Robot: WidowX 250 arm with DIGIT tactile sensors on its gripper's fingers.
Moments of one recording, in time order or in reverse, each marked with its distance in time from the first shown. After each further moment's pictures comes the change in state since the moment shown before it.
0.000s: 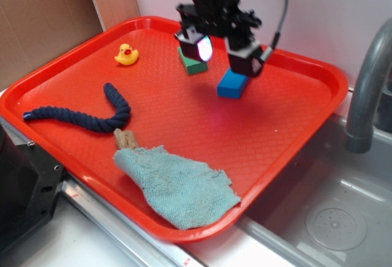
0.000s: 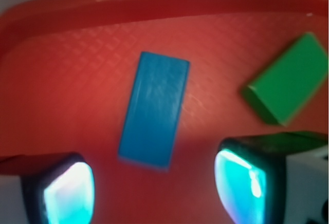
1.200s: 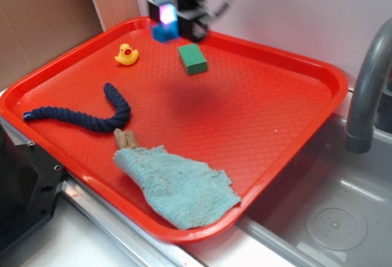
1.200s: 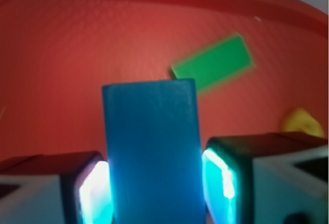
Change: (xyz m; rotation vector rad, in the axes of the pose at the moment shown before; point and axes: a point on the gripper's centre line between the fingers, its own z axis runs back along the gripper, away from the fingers) arm -0.023 0.053 0.083 0.007 0.130 -0.271
